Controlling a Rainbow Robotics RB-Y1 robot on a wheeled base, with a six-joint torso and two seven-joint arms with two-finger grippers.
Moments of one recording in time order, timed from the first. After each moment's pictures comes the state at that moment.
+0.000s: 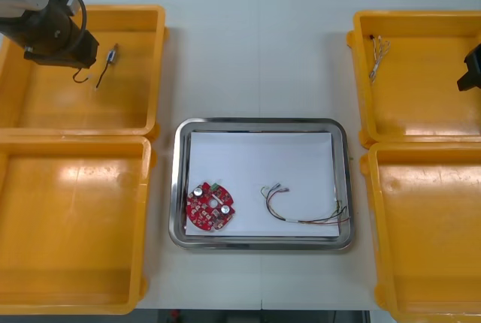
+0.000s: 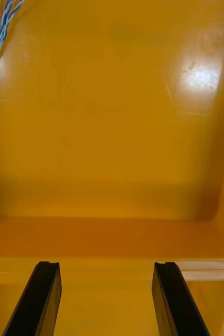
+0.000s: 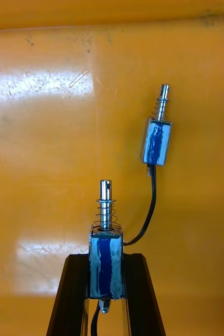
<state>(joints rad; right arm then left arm) -0.72 -0.75 -0.17 -1.55 -0.60 1.88 1.57 -0.96 0.64 -0.08 -1.07 0.52 1.46 -1.49</state>
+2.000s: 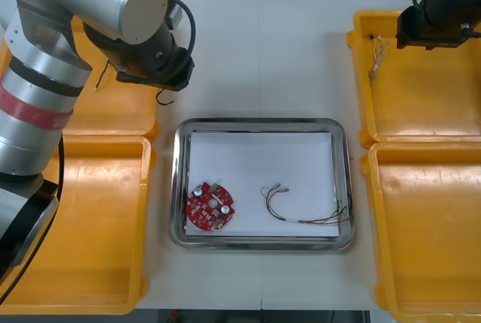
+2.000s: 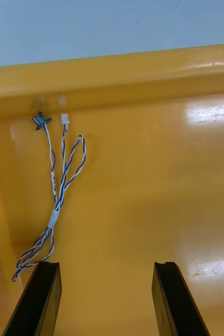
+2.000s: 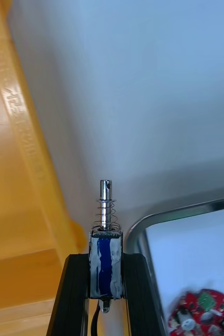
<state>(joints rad) -1.10 -0.52 -0.10 -0.93 -0.29 1.48 1.47 -0.88 0.41 -0.27 -1.70 0.46 1.86 -1.15</state>
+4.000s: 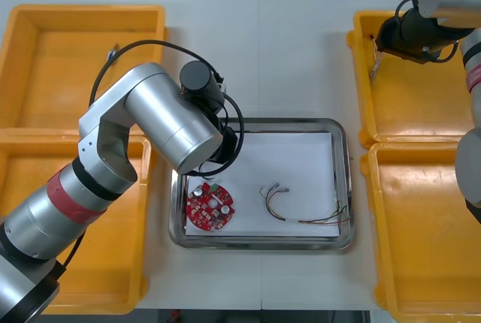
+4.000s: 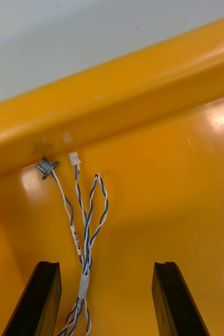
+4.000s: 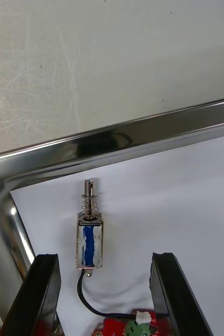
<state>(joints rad) -1.06 -0.43 -0.20 -0.80 -0.22 1.18 1.29 -0.63 0.38 -0.59 -1.83 0.34 1.60 -0.92</state>
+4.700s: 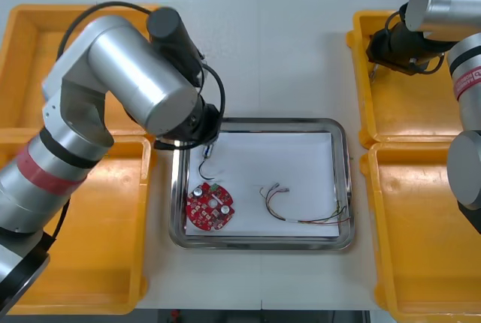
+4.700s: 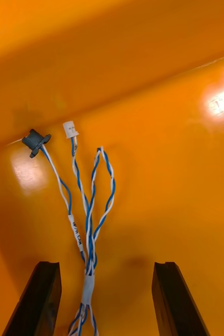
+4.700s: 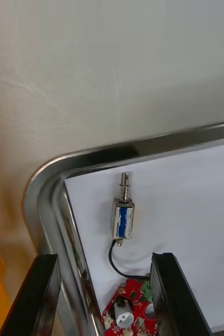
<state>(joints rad) -1.06 -0.40 -0.20 -0.74 -0.21 1.14 1.26 -0.70 0.43 -0.46 -1.88 0.49 1.75 -0.92</state>
